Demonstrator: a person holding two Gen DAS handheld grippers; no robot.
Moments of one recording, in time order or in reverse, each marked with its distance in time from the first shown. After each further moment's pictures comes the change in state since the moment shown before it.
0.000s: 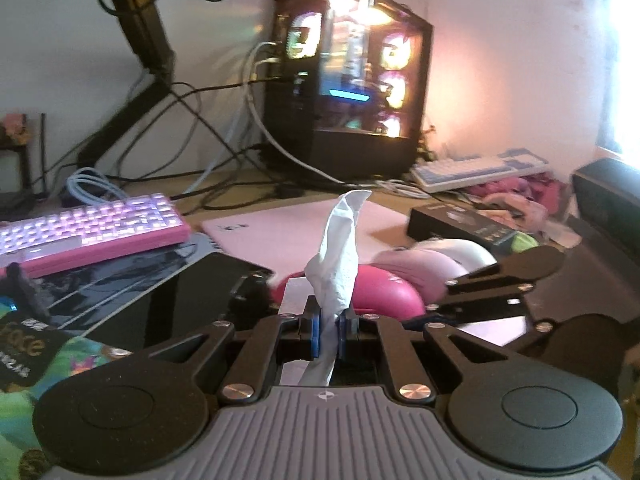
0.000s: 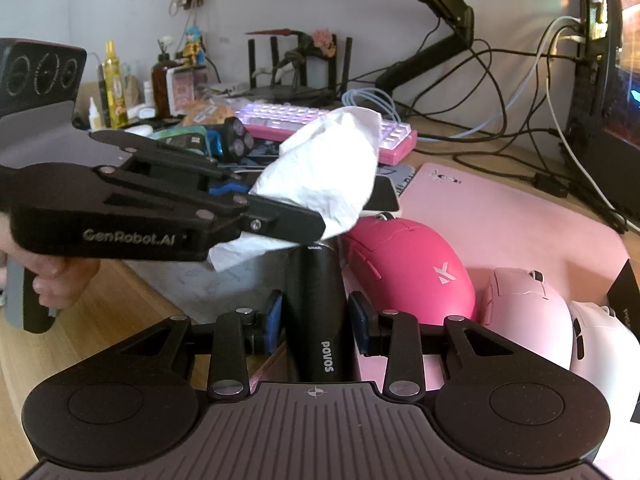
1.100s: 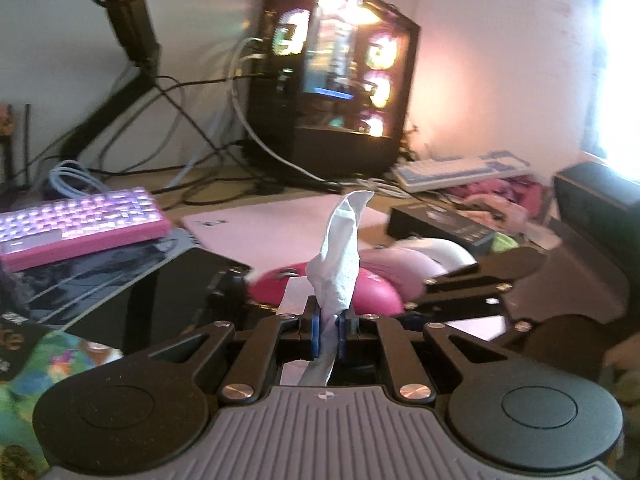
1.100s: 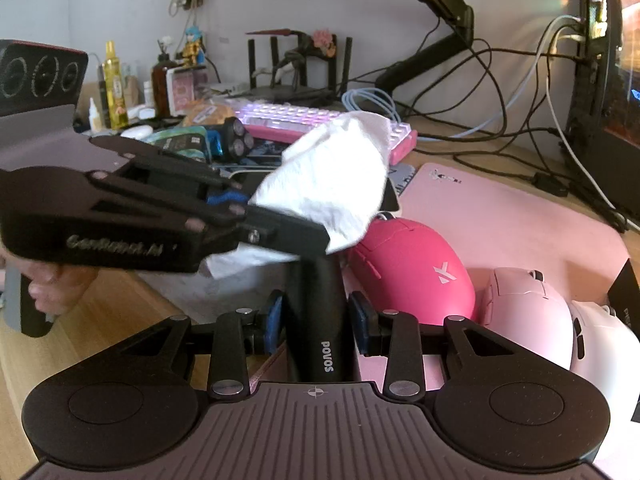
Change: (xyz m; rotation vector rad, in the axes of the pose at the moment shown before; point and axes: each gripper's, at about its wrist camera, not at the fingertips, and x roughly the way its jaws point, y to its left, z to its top) left arm 0.002 0.001 -0.002 -0.016 0.001 -0.047; right arm -0.001 0.005 -0.002 0.003 0.000 0.002
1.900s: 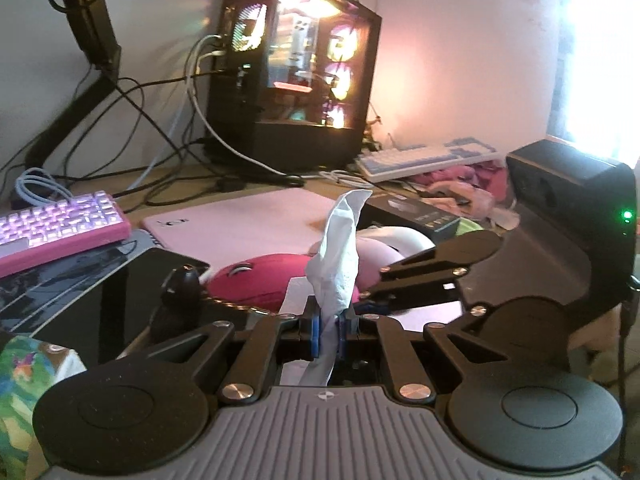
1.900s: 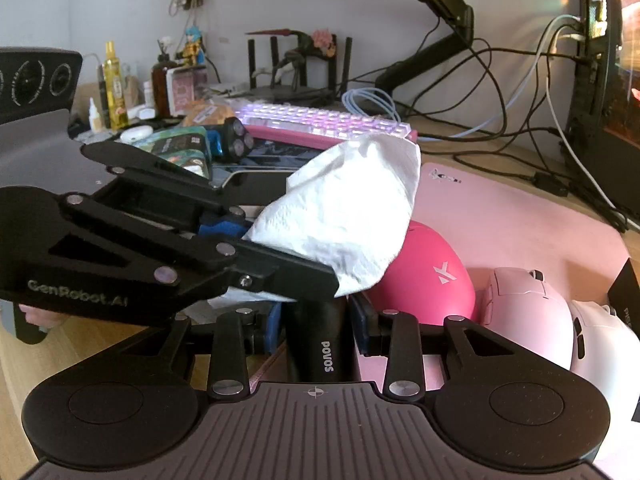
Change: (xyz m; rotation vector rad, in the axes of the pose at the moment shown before) left arm 0.000 -0.017 -0.003 0.058 0.025 -0.136; right arm 0.001 -0.010 0.003 0.003 0.000 0.003
